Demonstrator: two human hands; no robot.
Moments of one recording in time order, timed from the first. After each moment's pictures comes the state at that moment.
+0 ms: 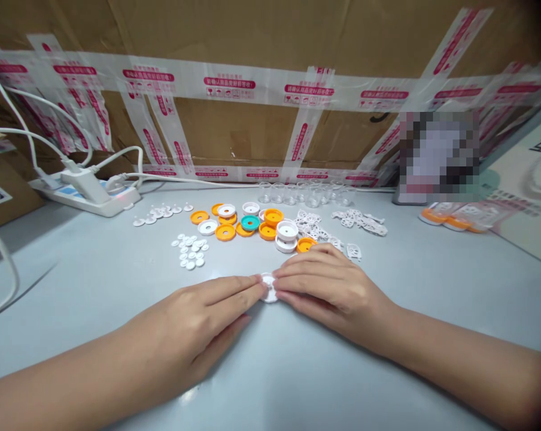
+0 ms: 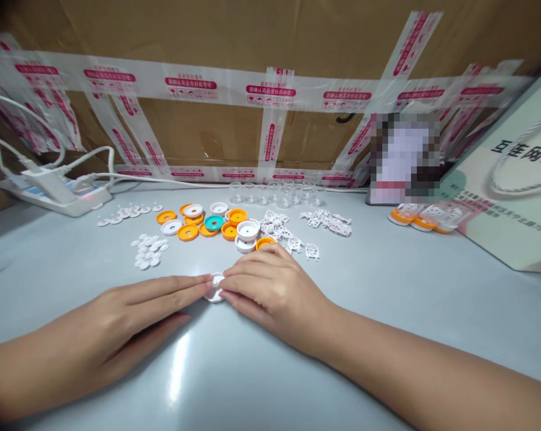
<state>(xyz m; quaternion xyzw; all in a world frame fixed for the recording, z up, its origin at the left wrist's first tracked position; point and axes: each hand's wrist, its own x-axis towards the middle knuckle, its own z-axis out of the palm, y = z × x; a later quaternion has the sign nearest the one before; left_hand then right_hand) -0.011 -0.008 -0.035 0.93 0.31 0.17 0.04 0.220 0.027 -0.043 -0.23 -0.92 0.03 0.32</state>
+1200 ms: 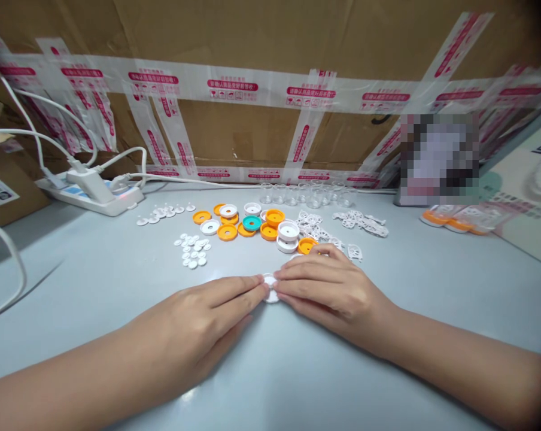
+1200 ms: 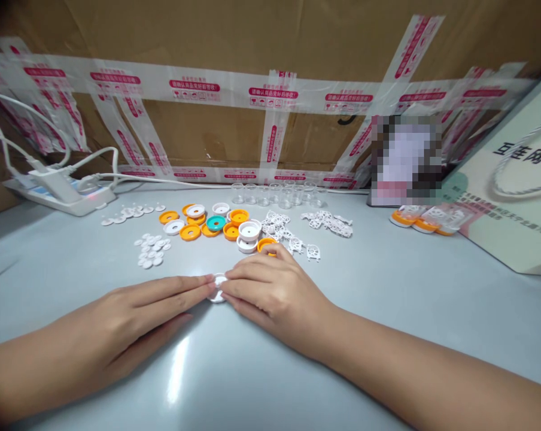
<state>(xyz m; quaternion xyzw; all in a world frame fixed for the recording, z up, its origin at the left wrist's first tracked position) -0.011 -0.011 -0.034 0.94 0.31 0.15 0.02 0.221 0.024 -0.043 -0.24 -0.93 0.01 0.29</state>
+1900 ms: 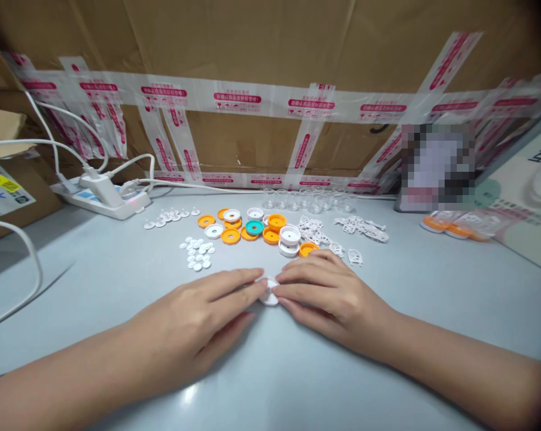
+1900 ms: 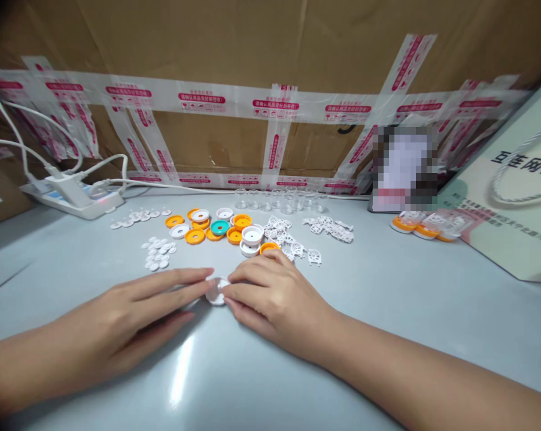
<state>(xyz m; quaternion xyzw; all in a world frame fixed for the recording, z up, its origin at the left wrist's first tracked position) -0.015 -0.009 -0.028 0.93 0.32 0.19 0.01 0.218 0.022 -0.041 -0.23 -0.93 0.02 0.29</state>
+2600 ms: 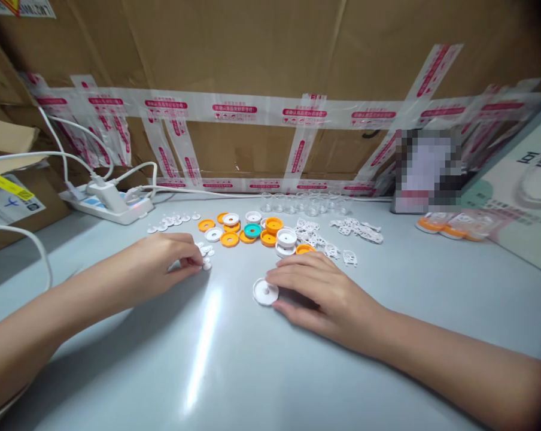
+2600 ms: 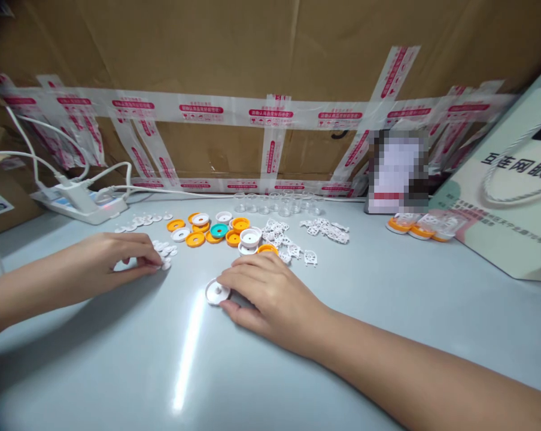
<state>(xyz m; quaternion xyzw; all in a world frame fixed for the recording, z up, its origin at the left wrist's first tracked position) -0.070 0.041 -0.012 0.87 0.49 0.03 0.05 0.219 0.021 -0.039 -0.25 -0.92 0.08 0.28</state>
